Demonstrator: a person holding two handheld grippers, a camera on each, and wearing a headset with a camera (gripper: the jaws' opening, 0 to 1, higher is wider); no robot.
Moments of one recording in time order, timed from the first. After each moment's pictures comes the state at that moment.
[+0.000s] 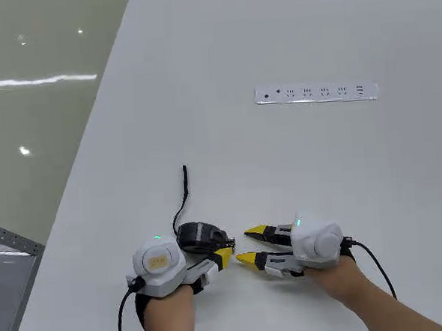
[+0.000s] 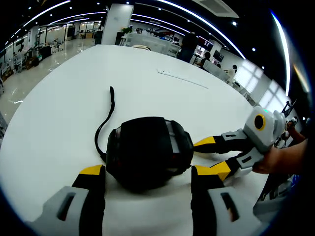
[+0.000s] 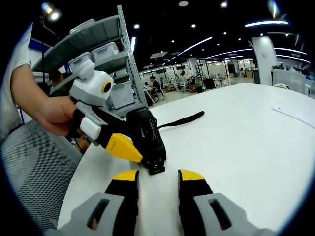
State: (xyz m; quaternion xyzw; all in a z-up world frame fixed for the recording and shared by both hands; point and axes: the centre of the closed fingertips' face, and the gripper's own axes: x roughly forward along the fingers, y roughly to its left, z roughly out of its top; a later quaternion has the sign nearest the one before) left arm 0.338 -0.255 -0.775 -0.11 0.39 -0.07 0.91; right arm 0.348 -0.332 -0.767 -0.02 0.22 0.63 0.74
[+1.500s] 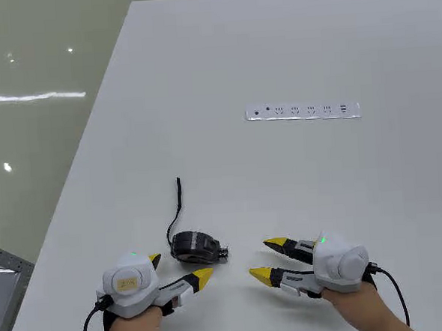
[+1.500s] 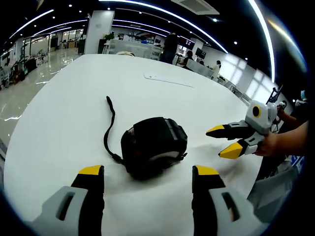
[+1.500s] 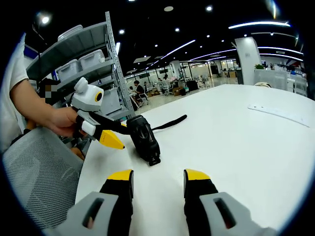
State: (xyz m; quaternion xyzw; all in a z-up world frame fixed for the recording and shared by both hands) left arm 0.319 -0.238 -0.753 -0.08 0.36 -0.14 0.92; right arm 0.342 -0.377 -0.741 -0.01 0.22 0.57 0.79
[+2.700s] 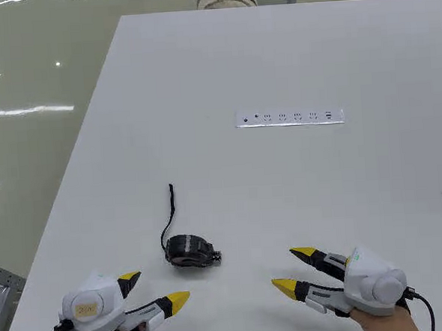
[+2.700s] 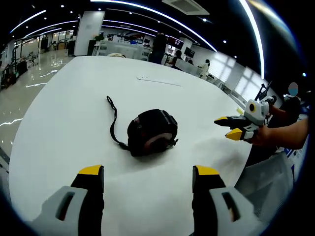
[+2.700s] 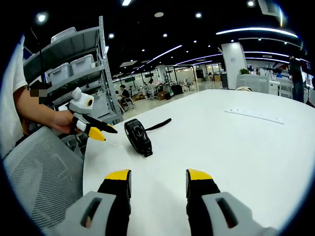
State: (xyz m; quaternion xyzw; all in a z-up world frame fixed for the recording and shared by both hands) left arm 0.279 -0.215 -0.733 -0.08 0.35 -0.19 0.91; right arm 0.323 -0.443 -0.716 -0.01 0.21 0.51 0.83
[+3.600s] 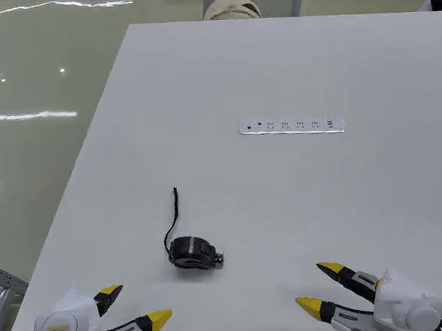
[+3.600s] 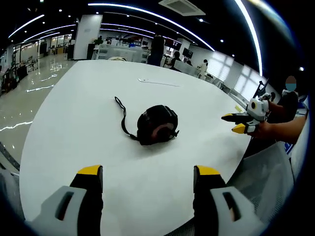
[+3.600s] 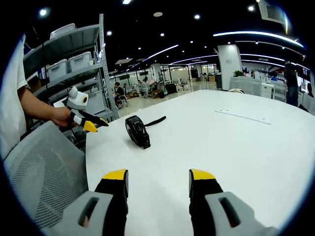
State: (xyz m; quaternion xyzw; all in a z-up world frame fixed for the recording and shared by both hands) left arm 0.246 -0.186 -0.724 -0.07 0.34 -0.19 0.92; right arm 0.299 -0.480 -0.703 -0.03 0.21 0.48 0.85
